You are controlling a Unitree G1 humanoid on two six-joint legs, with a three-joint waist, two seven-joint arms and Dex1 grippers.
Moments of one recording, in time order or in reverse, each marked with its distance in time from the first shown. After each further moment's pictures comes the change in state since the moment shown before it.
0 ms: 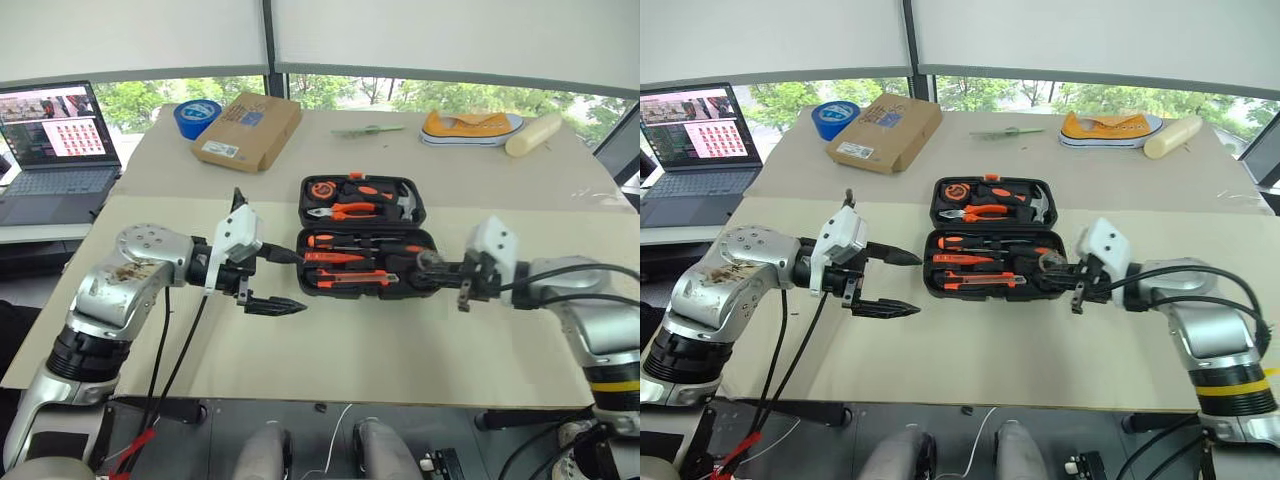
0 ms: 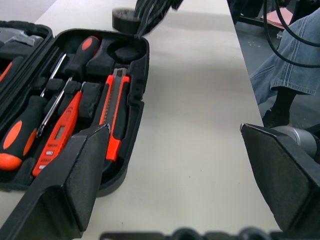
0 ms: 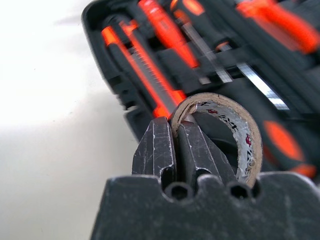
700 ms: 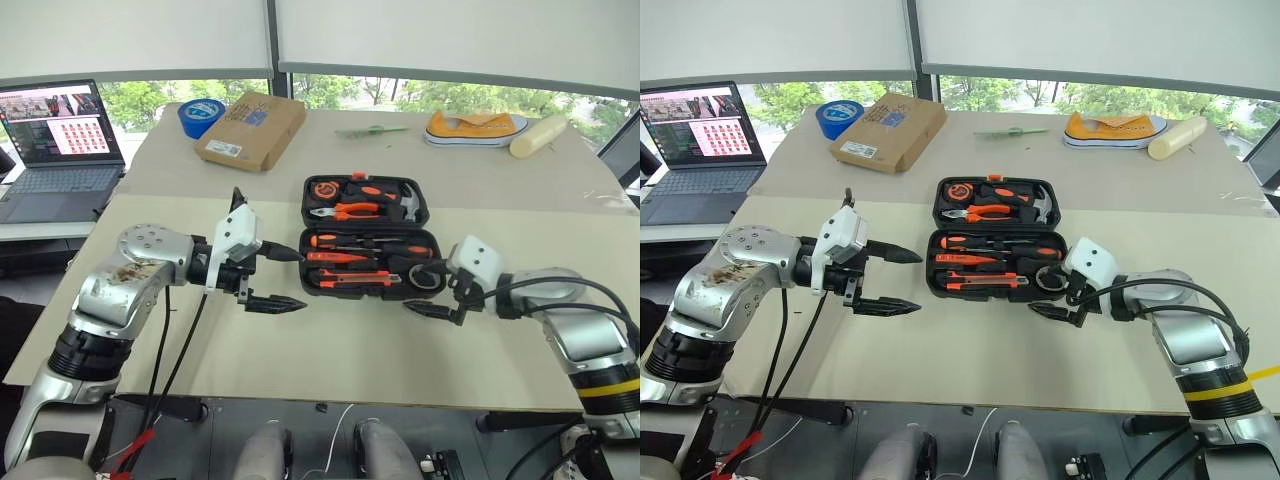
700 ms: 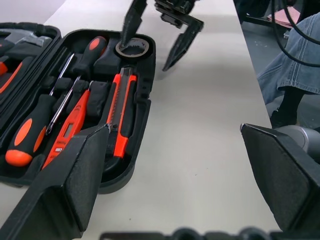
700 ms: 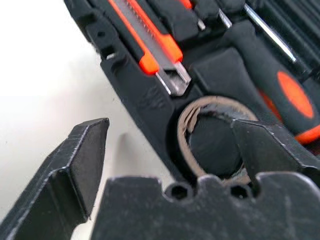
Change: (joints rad) left arm -0.011 -0.002 -0.002 0.028 0.018 -0.039 0.008; right arm 0.024 -0.020 0.014 0.034 -0.074 -0.022 -0.034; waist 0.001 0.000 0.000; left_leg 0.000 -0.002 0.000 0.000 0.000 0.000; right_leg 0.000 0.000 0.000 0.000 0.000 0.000
